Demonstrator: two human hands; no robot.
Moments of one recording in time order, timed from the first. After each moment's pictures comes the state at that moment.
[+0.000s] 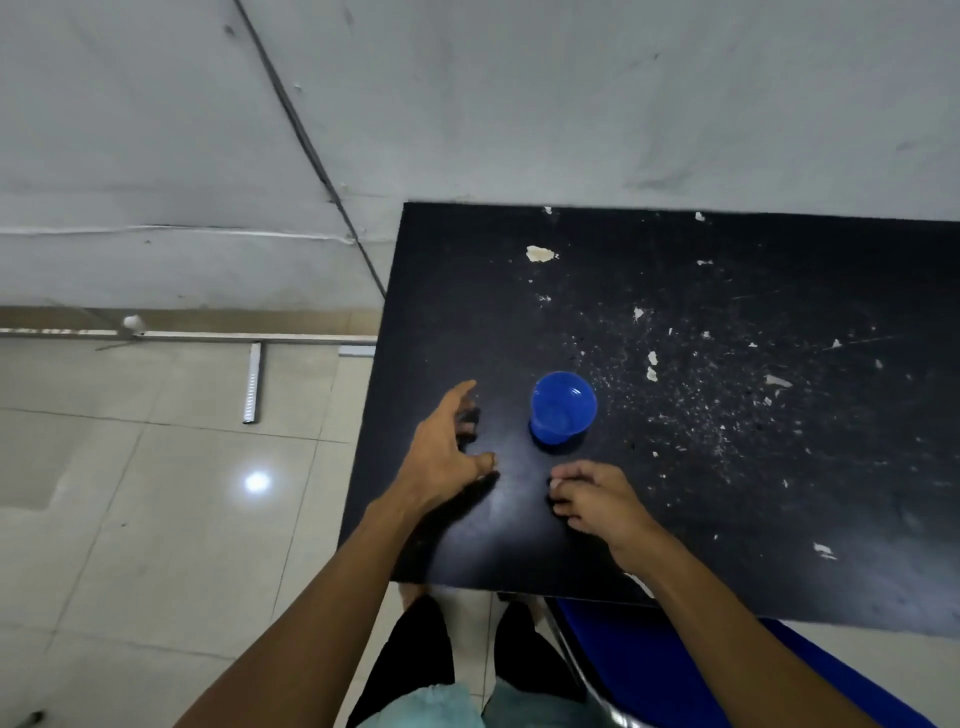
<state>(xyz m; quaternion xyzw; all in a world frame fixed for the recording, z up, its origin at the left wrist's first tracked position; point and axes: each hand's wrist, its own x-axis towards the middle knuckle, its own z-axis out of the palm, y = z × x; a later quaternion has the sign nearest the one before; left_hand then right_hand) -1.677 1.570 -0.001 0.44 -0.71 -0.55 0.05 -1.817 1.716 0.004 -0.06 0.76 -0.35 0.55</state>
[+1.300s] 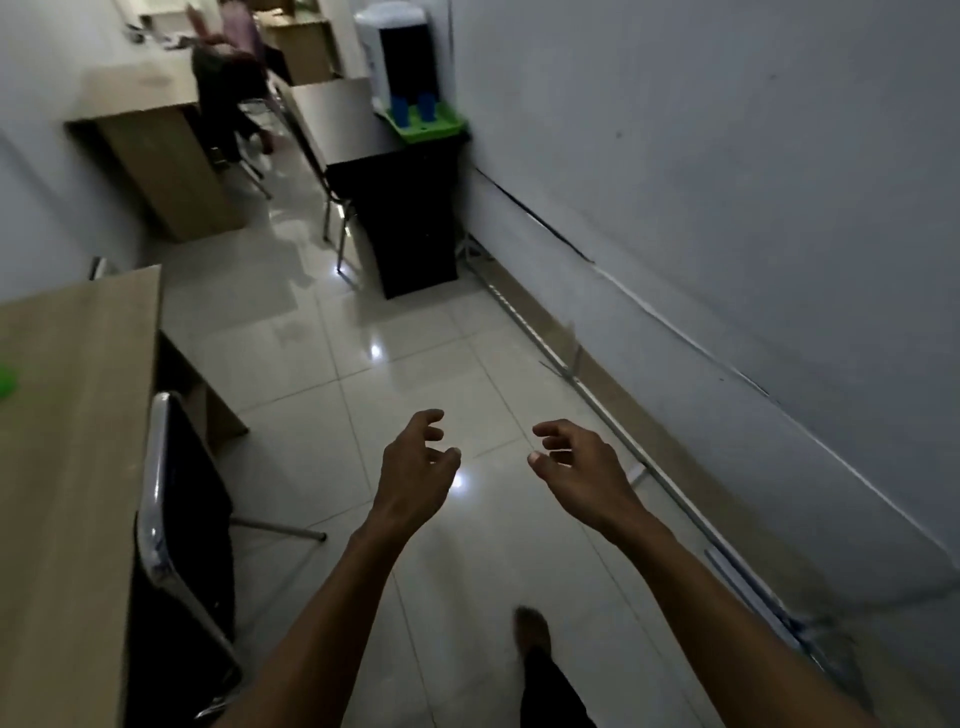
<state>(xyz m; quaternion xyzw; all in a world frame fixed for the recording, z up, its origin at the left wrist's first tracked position) -1.035 1.413 0.094 0.78 -0.39 -0.27 0.41 -1.220 1.335 0.110 -0.71 0.49 -0.19 0.47</state>
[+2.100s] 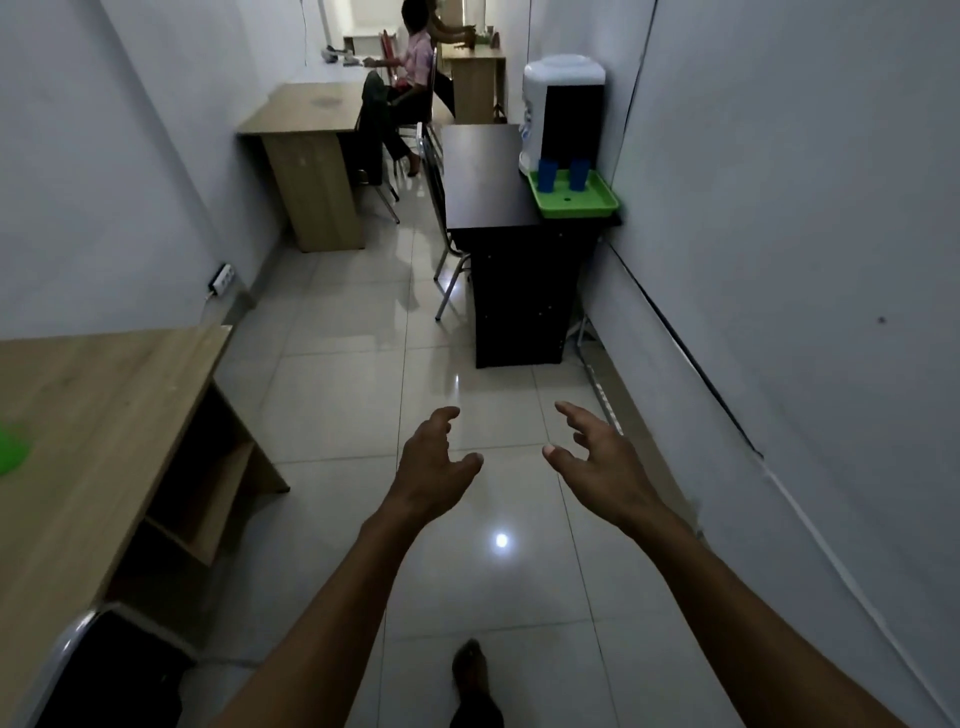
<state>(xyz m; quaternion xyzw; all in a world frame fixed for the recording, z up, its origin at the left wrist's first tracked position) -0.764 1.067 0.116 0.84 -0.32 -0.21 0.39 -0.916 0.936 0.137 -0.82 0.34 -0.14 0.43</state>
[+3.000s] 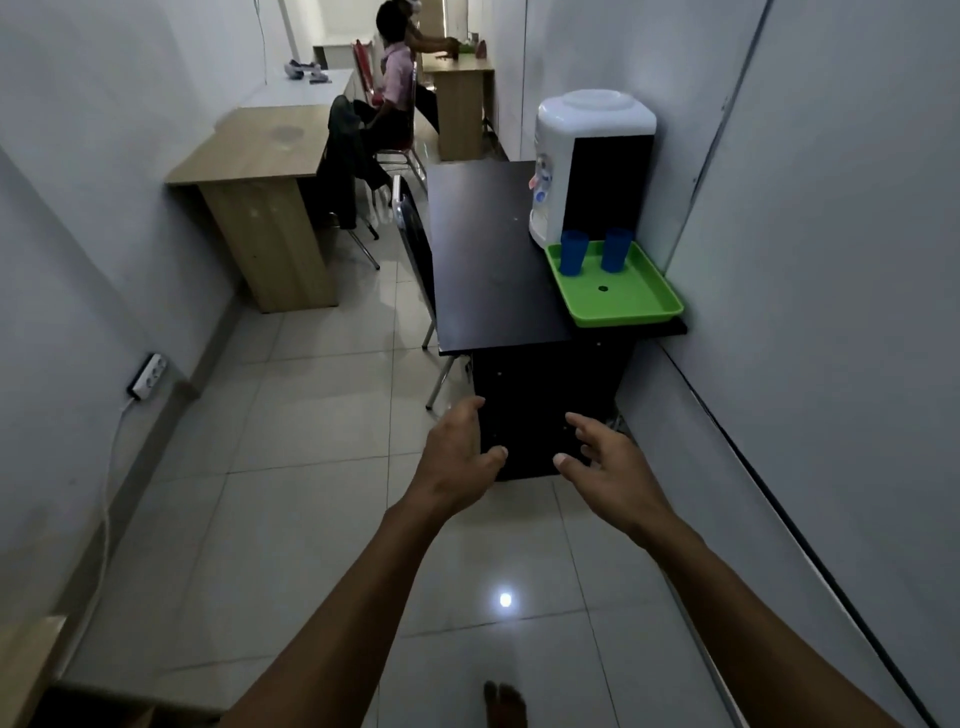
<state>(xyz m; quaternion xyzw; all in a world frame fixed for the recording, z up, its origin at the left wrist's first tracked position) -0.341 0.659 0.142 0.81 -0.38 -0.21 0.39 -0.492 0.545 0.135 -0.79 0.38 -0.14 0.45</state>
